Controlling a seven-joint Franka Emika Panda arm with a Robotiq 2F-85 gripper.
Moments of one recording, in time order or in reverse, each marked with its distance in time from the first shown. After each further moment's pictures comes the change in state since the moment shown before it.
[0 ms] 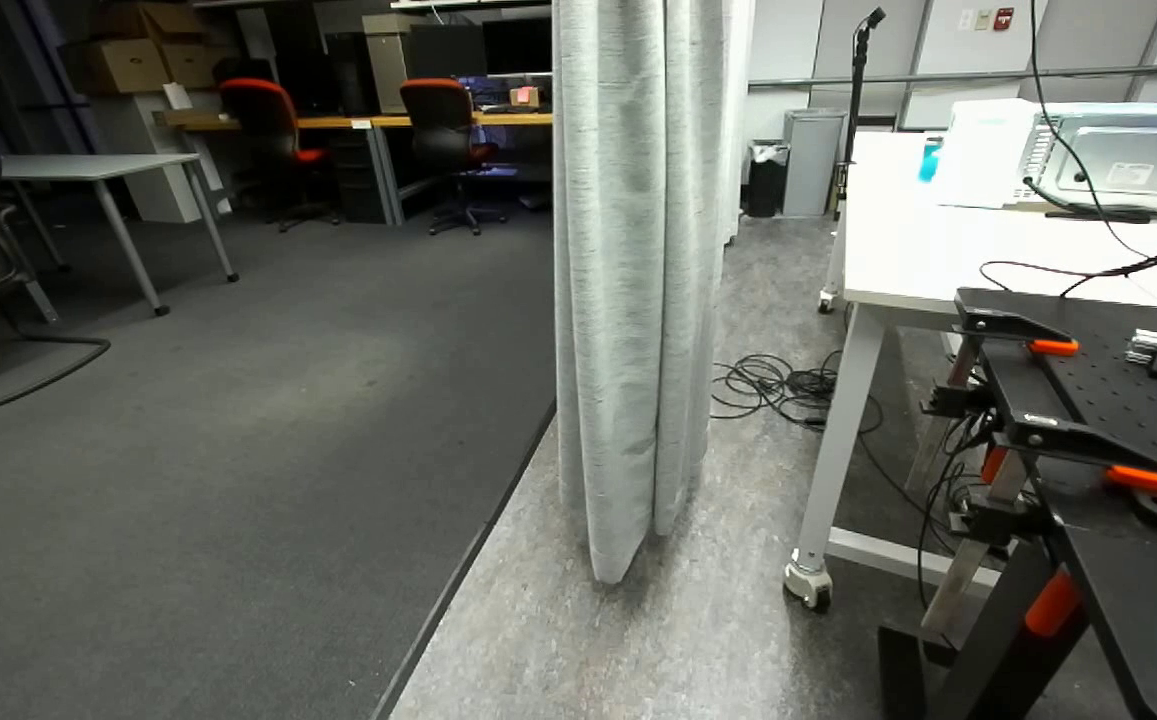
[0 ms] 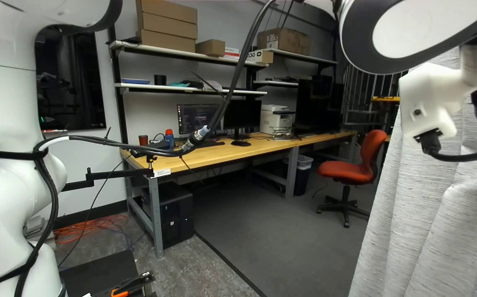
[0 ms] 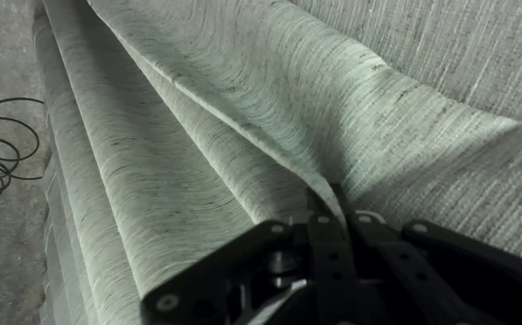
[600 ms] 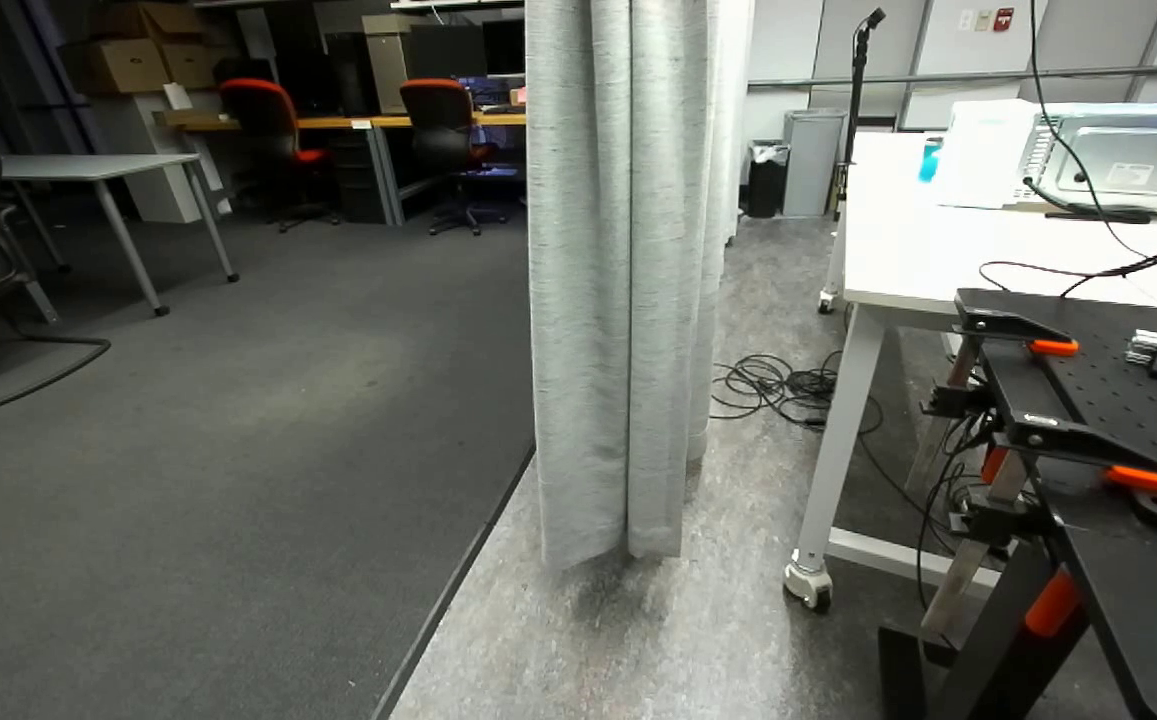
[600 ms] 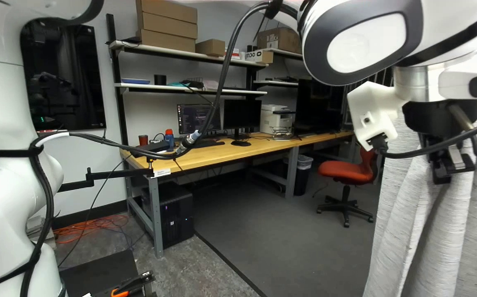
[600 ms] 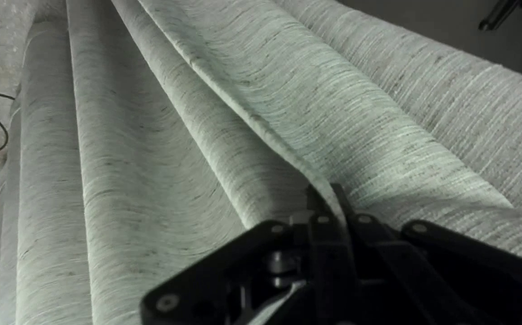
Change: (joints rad) arm 0.072 -0.084 0.040 -0.130 -0.060 0.006 -0.095
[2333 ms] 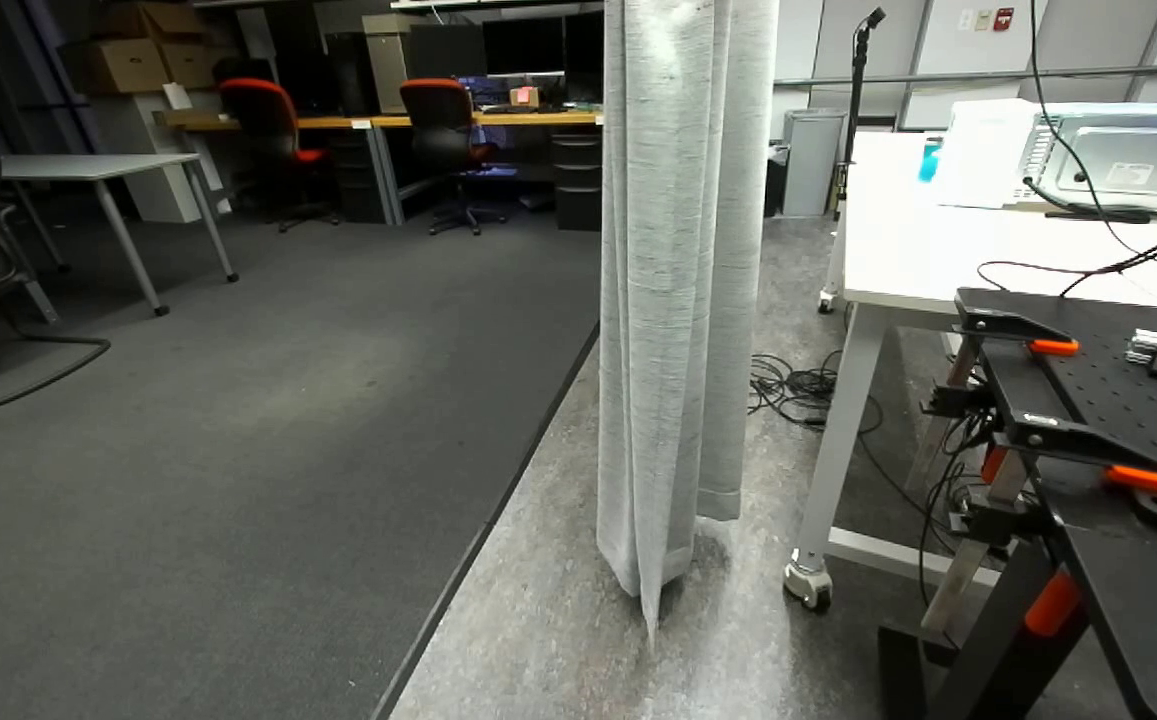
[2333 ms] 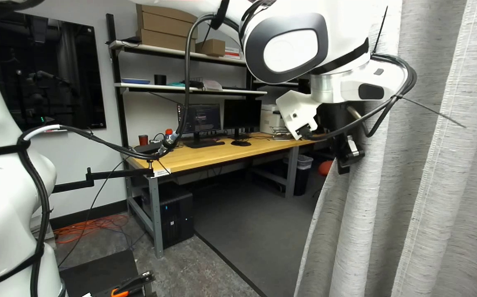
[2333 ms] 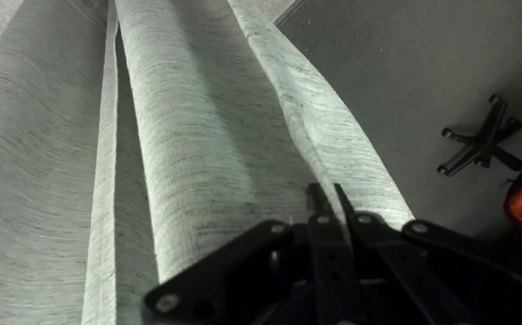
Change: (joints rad) arm 0.126 -0.201 0.054 -0.229 -0.150 -0.084 -0.057
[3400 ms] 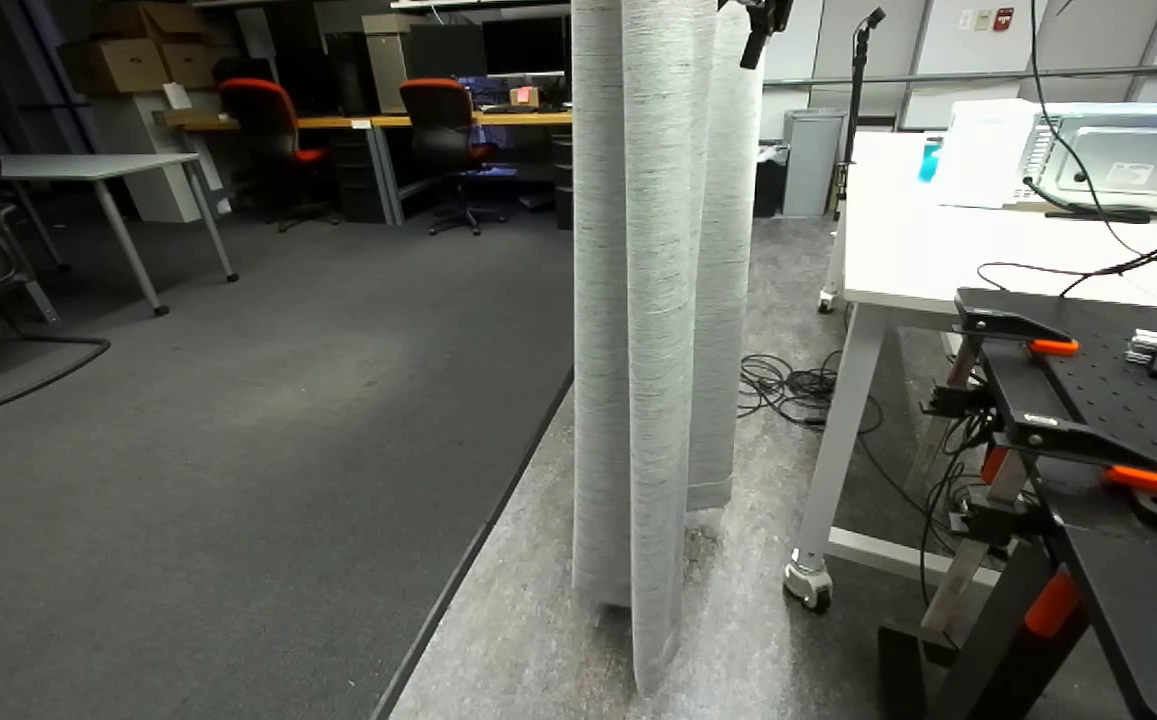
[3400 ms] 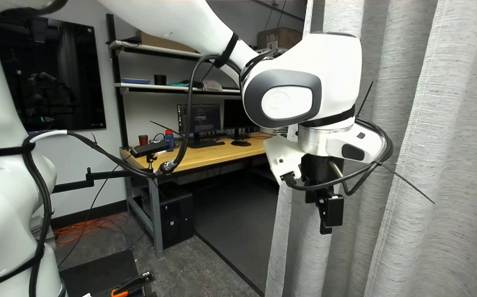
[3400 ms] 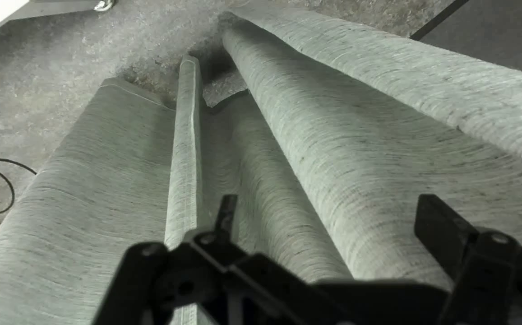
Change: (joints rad) arm 0.000 0.071 -0.003 -0.106 -0.105 -0.038 0.000
